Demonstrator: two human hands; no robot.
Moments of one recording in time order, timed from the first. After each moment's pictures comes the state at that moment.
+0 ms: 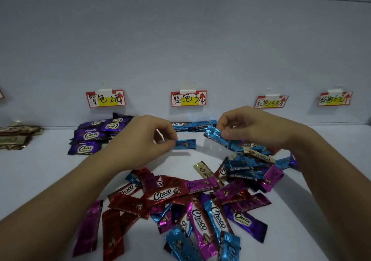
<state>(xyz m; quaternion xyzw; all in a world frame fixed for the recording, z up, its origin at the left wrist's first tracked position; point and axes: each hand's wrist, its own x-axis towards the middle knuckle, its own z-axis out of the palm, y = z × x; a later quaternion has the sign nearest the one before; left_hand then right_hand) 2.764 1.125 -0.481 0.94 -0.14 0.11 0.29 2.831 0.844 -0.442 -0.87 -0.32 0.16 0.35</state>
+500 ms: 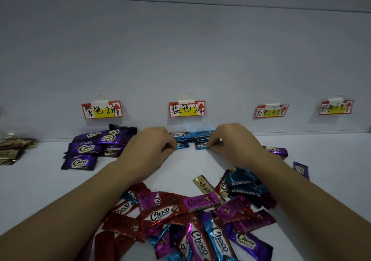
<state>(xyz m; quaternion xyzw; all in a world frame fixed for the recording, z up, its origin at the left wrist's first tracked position) 2.809 1.124 -0.511 0.96 -0.15 0.20 0.11 2.864 0.883 -0.495 -0.95 -0.27 -0.10 0.12</state>
